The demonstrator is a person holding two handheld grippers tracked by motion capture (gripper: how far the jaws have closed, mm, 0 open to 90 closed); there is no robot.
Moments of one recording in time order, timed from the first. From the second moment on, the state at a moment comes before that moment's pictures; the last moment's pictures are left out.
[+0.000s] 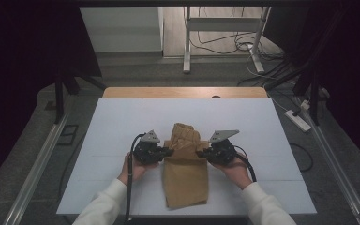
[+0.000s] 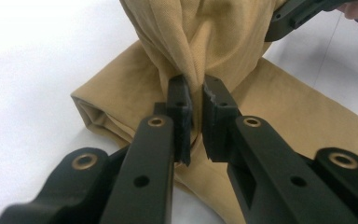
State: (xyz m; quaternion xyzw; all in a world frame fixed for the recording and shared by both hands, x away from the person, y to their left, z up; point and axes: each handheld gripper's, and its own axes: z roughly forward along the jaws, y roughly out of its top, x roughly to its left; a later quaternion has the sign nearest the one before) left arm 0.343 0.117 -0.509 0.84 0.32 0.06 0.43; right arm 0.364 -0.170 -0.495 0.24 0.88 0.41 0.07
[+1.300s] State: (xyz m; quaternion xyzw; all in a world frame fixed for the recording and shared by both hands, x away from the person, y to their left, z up) left arm 0.316 0.119 -0.519 0.85 0.32 0.03 0.41; right arm 0.336 -0.177 -0.508 0.22 0.89 0.40 0.05
